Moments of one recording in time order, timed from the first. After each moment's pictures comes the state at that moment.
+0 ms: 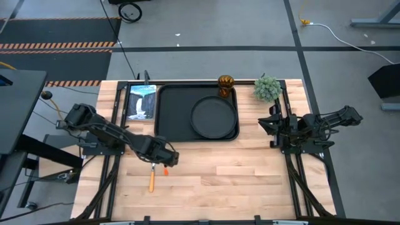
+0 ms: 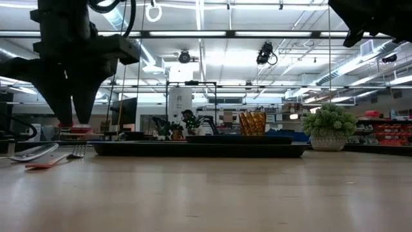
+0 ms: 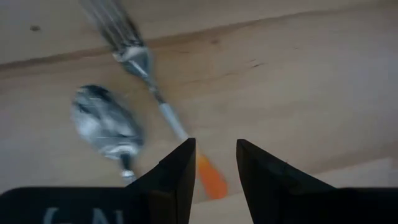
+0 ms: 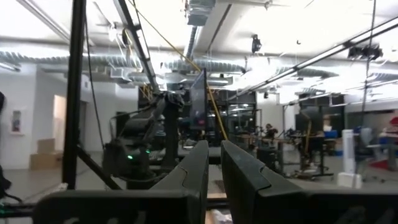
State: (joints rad) left arm -0.36 1.57 0.97 -0.78 -0.11 -1.76; right arm 0.27 0.20 0.02 0.65 0.35 -0.21
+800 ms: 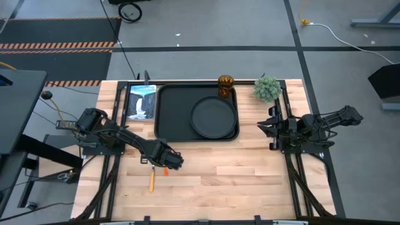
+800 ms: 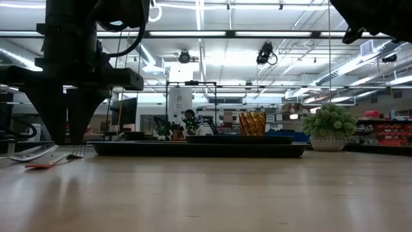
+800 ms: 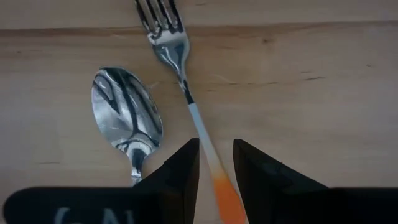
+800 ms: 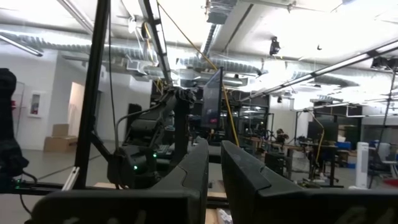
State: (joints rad) left arm -0.36 1.72 1.04 -0.87 -0.08 -1.91; right arm 0.26 0.20 0.02 0.63 0.27 -0.27
